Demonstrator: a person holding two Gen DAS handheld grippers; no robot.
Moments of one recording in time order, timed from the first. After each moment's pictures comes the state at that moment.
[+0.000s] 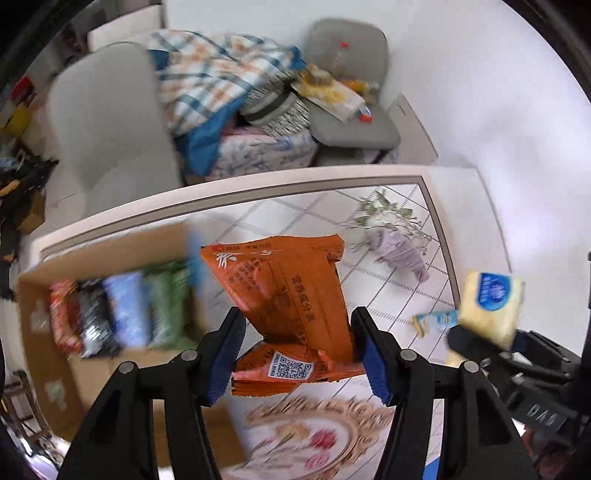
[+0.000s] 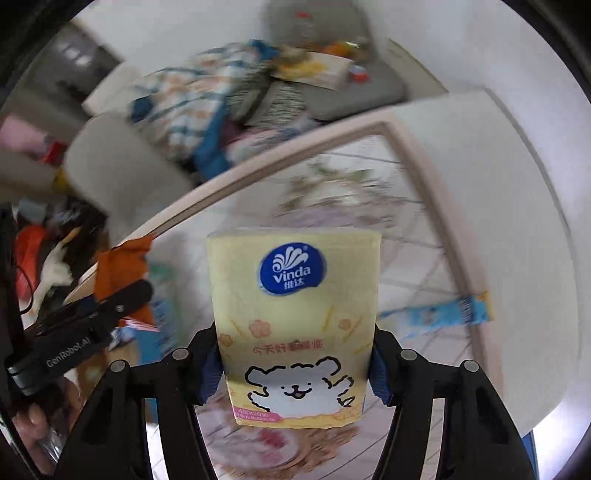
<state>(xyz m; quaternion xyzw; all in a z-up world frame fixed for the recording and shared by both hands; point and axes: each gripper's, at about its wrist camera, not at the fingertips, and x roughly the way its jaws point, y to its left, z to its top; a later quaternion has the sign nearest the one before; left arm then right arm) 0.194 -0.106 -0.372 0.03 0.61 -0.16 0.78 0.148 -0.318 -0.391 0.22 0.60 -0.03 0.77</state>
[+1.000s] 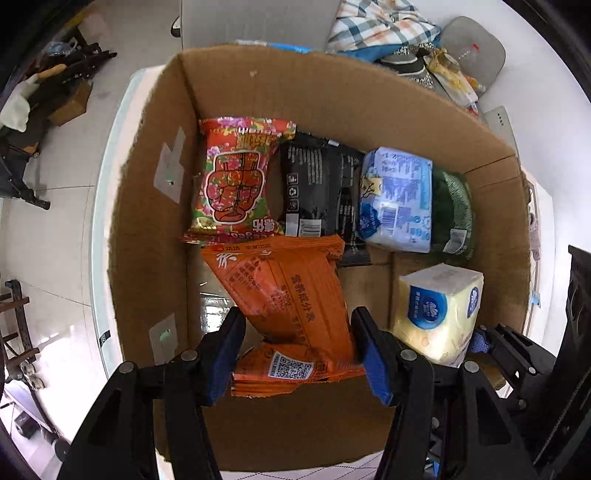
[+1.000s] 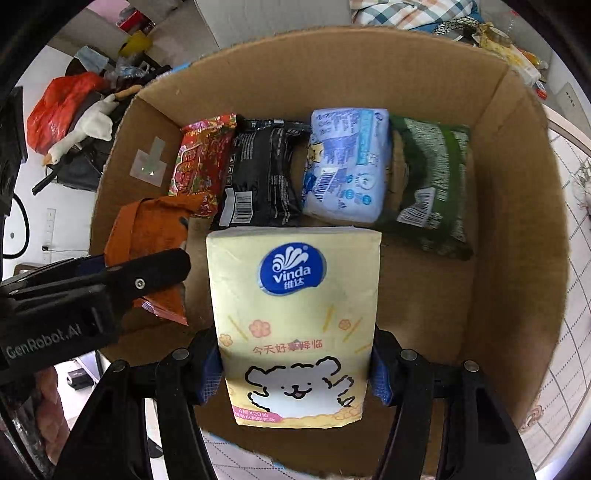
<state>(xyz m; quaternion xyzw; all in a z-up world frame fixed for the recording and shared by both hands) 0.181 0.189 -0.475 -0.05 0.70 -0.07 0.71 0.166 0.051 -0.502 0.09 0.68 0.12 0.72</state>
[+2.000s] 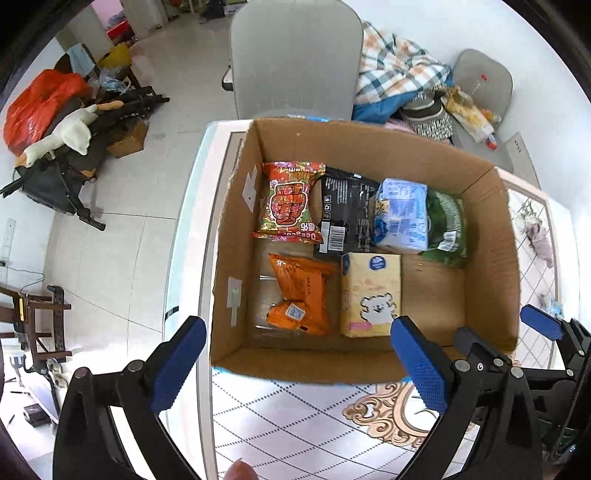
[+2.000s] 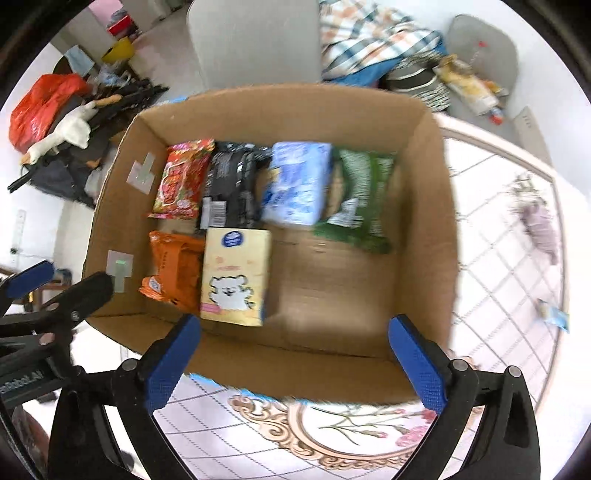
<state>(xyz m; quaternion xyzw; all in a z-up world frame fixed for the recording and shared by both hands) 0.116 0.193 -0.384 0.00 0.61 0.01 0.79 0.120 0.021 -0.428 0.03 0.64 0.05 0.77</state>
